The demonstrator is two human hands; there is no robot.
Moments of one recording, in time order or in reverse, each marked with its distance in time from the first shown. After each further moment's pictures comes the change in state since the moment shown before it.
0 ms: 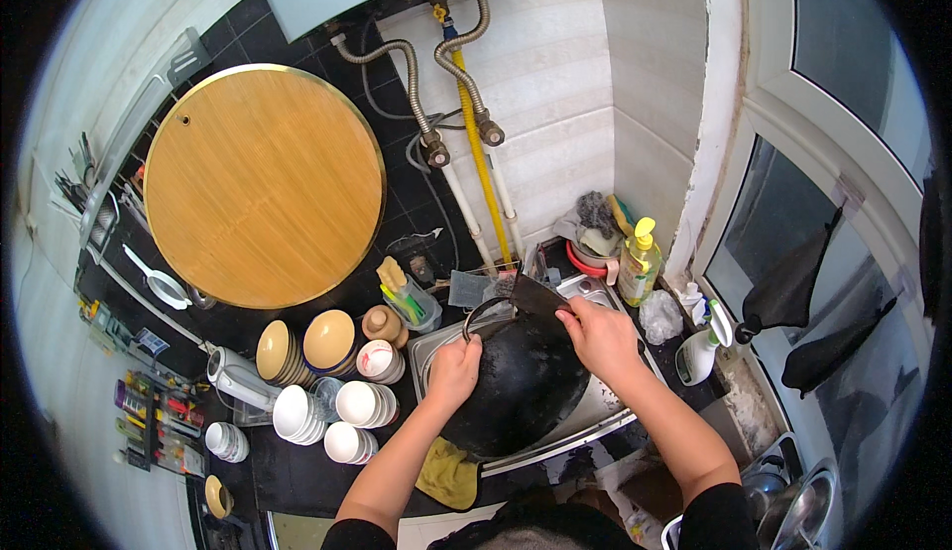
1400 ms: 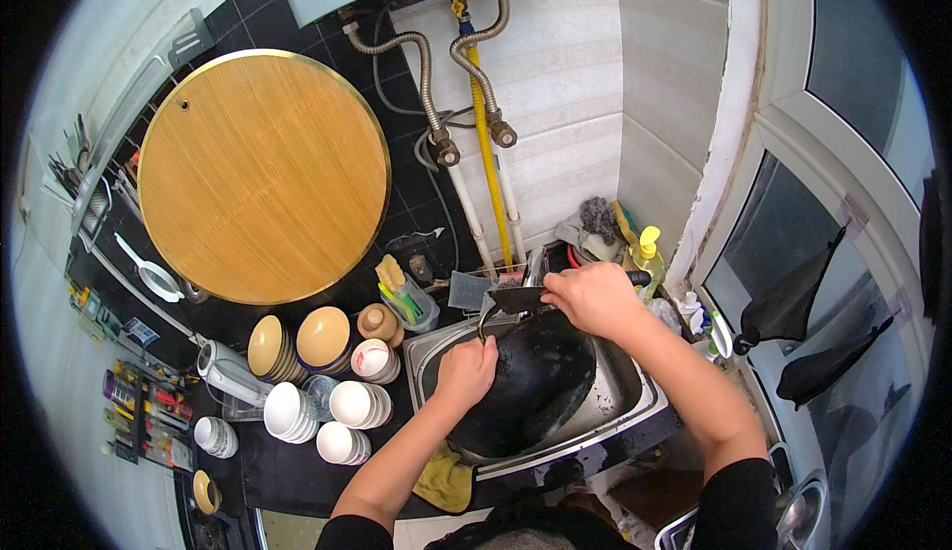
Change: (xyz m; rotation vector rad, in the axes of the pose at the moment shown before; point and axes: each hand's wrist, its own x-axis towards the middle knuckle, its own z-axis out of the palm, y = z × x) left_hand 0.010 0.003 0.009 0.191 0.002 0.150; right_hand 0.071 0.000 -0.007 -0.274 -0.242 -0.459
